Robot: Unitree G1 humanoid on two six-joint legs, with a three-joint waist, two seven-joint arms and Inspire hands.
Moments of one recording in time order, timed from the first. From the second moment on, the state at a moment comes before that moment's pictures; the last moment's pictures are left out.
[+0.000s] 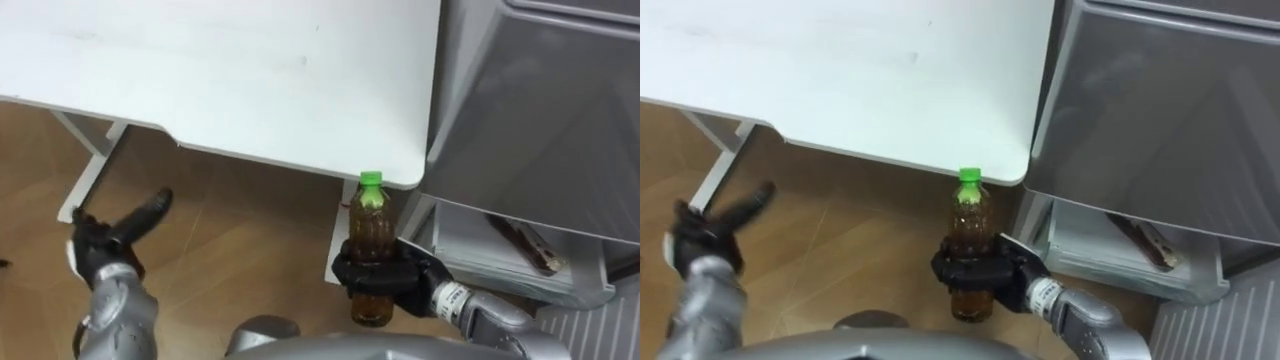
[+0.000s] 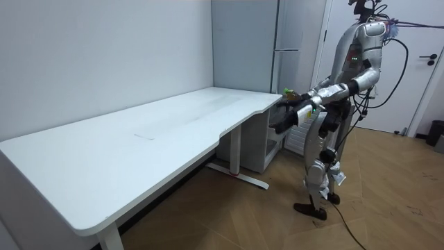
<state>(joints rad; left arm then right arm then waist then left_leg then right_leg) 0.25 0.22 0.04 0.60 -0.75 -0.07 0.37 0.22 -0.29 0.34 0.42 0.51 0.14 0.51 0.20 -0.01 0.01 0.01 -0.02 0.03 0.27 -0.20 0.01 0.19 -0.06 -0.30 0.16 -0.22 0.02</state>
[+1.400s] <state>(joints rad) 0.24 0.22 -0.16 1.00 0.24 0.26 -0.10 0.15 -0.27 0.28 0.73 0.59 0.23 0.45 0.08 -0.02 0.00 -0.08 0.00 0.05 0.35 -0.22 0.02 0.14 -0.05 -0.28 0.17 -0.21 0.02</state>
